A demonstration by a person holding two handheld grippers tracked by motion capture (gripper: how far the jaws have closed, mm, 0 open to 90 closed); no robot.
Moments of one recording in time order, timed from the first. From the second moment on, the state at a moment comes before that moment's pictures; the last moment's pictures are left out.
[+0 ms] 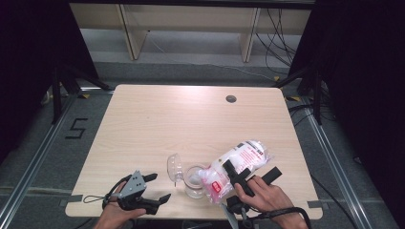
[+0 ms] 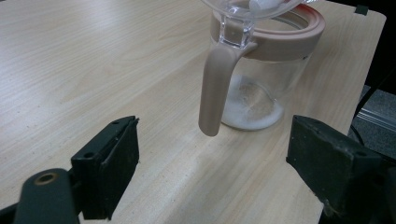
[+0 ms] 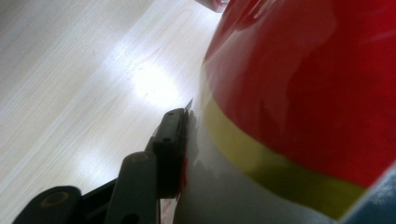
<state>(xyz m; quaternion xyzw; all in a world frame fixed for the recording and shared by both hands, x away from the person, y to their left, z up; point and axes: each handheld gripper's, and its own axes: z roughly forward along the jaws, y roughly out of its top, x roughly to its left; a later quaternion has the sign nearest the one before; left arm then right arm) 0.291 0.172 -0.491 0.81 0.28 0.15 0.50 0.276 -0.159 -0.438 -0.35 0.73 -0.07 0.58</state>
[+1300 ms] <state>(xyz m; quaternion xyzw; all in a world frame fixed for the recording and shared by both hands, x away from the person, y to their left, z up) 0.290 0.171 -0.492 0.80 0.29 0.15 0.50 0.276 -0.162 -0.436 -0.35 0.73 -0.07 0.58</state>
